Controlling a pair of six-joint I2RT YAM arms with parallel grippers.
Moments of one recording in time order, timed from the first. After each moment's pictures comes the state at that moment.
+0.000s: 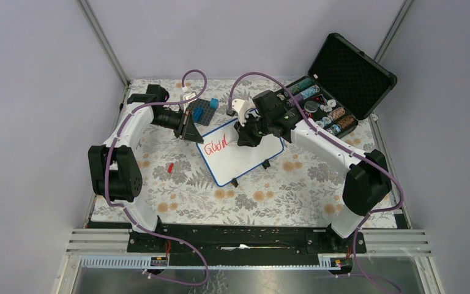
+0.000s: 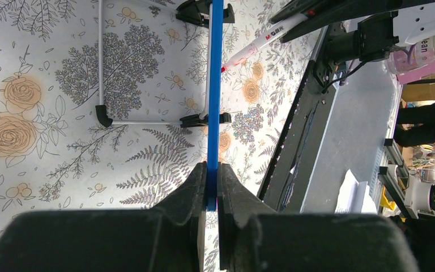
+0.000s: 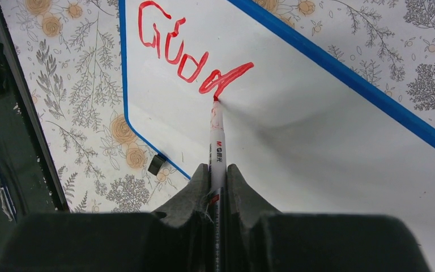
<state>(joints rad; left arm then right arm) -0.06 1.73 1.46 -1.10 1.06 0.53 0.67 1.69 1.43 -0.55 -0.45 -0.32</state>
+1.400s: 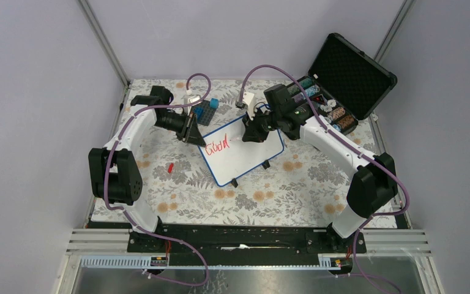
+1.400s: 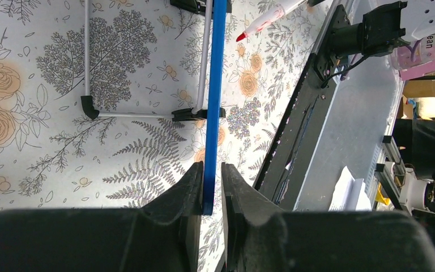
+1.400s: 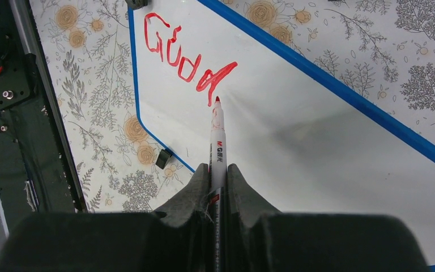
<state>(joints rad) -0.09 1.69 1.43 -1.09 1.01 0.48 0.59 1.65 1.44 -0.59 -0.57 -0.33</state>
